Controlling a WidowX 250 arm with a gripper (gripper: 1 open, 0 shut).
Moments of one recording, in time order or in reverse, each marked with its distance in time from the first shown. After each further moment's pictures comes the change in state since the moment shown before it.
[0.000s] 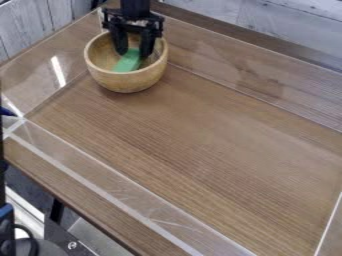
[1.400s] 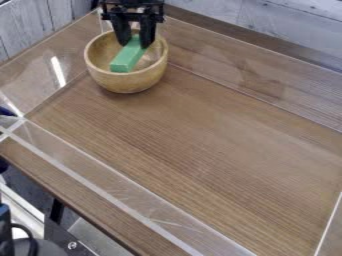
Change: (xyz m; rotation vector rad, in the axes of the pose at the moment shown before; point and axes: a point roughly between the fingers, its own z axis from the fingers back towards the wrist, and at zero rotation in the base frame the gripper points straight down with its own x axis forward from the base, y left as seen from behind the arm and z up) arm -0.010 -0.010 0.037 -0.107 -0.047 -0.011
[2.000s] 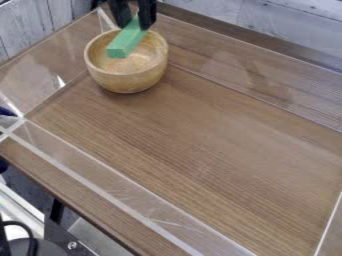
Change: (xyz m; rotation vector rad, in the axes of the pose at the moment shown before) arm -0.026 -0.036 0.043 -0.043 -0.062 -0.105
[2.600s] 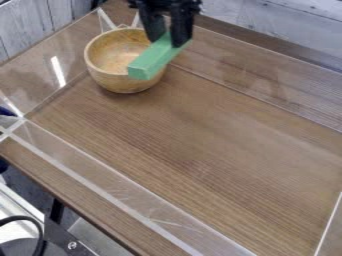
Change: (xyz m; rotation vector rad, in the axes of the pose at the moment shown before) arm -0.052 -0.089 -0.005 -0.022 0.054 -0.251
